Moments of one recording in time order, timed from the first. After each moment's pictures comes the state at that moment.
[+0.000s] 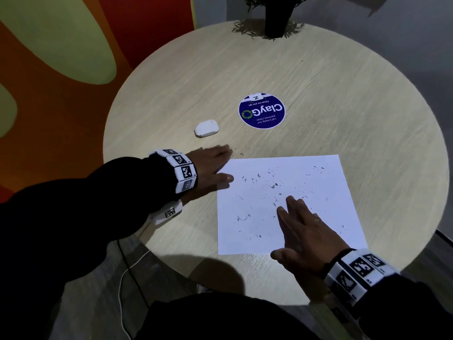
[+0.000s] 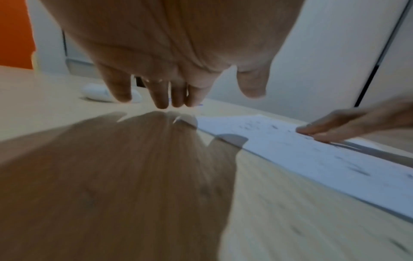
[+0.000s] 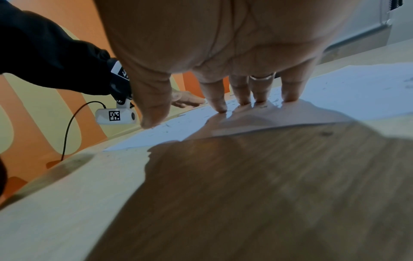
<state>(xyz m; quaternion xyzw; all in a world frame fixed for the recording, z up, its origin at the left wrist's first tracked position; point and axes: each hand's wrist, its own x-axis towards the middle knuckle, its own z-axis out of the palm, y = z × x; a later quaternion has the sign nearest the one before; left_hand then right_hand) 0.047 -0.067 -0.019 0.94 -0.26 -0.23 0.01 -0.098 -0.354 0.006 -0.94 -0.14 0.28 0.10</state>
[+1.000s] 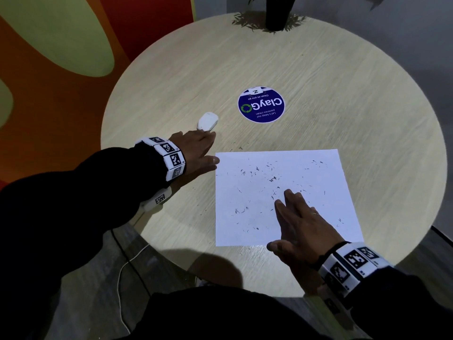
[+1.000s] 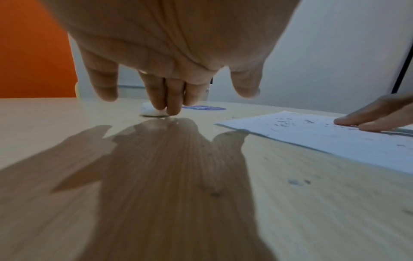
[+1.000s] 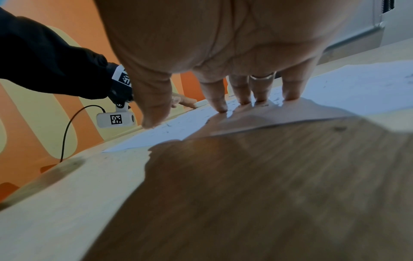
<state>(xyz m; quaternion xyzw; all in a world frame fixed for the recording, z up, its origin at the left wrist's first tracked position) 0.048 -0.058 0.007 0.96 -0.19 -0.19 -0.01 -0.099 -0.350 0.009 -0.95 -0.13 0.27 0.11</state>
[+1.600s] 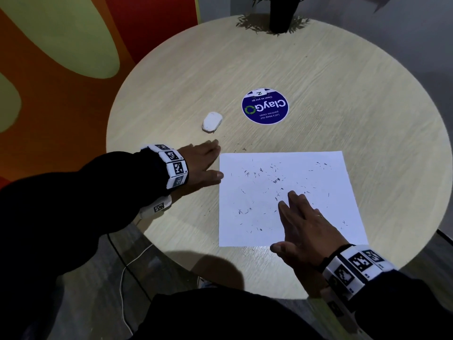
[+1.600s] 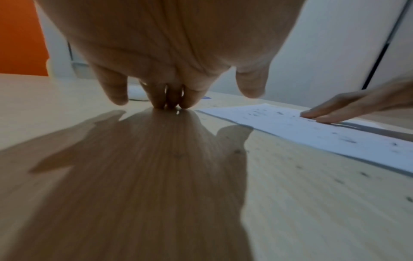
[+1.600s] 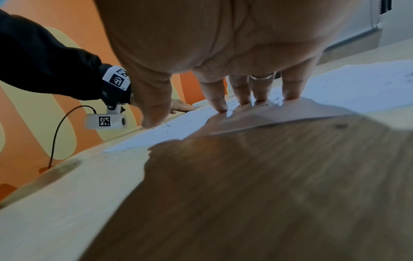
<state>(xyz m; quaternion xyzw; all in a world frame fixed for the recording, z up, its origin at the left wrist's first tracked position) 0.037 -0.052 -0.005 0.94 -0.21 -0.27 -0.01 -0.099 -0.349 0.010 -0.95 -0.14 0.27 0.10</state>
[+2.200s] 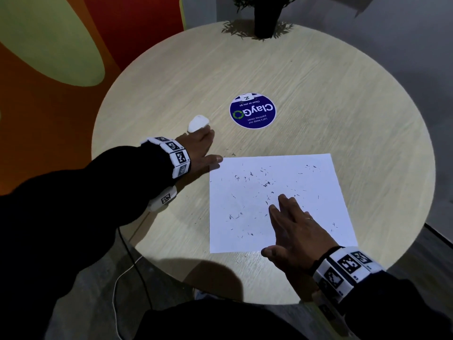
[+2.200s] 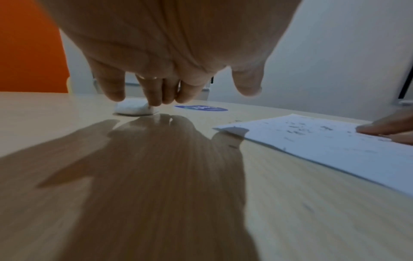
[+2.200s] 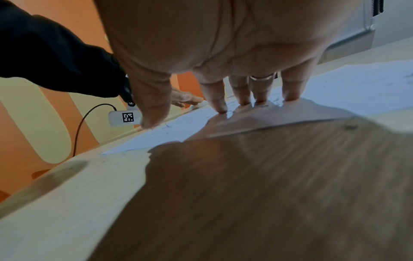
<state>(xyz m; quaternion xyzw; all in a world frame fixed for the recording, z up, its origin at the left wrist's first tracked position) 0.076 -0.073 -0.004 0.96 -0.19 -0.20 -0.02 -0.099 -0.347 0.008 -0.95 -0.12 0.27 0.11</state>
